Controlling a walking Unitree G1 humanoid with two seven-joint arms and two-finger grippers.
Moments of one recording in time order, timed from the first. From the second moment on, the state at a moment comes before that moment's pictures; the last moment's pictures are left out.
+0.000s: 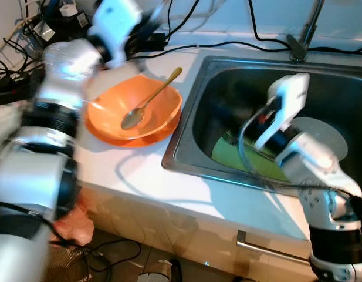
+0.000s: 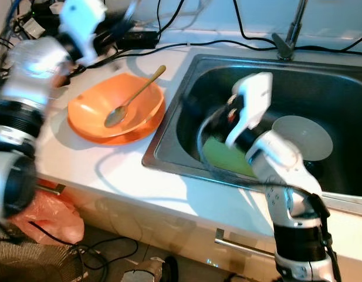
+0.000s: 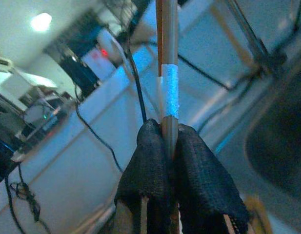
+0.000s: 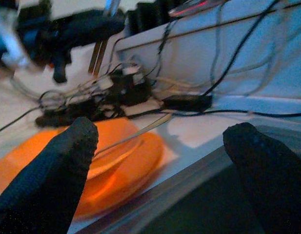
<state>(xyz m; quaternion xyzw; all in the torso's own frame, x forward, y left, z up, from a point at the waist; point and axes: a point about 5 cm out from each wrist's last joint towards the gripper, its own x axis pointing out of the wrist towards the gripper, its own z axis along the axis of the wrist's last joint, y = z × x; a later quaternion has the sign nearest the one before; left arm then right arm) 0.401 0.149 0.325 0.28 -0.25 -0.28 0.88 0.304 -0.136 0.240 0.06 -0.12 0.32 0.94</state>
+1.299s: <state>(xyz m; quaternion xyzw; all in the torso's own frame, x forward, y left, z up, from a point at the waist) 0.364 0.024 0.249 0.23 -0.29 -0.41 0.83 0.317 -0.149 0.275 0.19 -0.19 0.22 0.94</state>
